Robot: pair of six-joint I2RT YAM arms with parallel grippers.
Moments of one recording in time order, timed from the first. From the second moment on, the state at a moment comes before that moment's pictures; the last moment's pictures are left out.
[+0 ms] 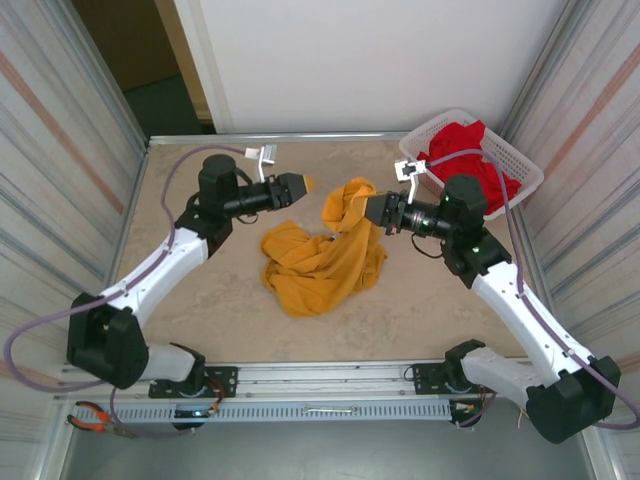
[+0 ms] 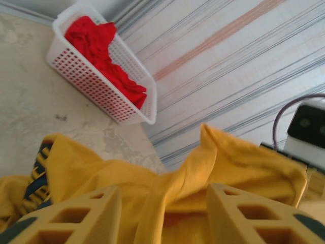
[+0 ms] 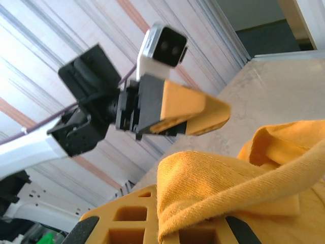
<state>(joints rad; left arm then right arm) -0.42 1.32 1.02 0.13 0.72 -0.81 0.41 1.03 0.93 0.02 -0.76 0.65</state>
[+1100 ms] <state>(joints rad) -0.56 1.54 1.01 0.36 0.79 -0.78 0.32 1.04 0.82 0.10 -0.78 0.70</state>
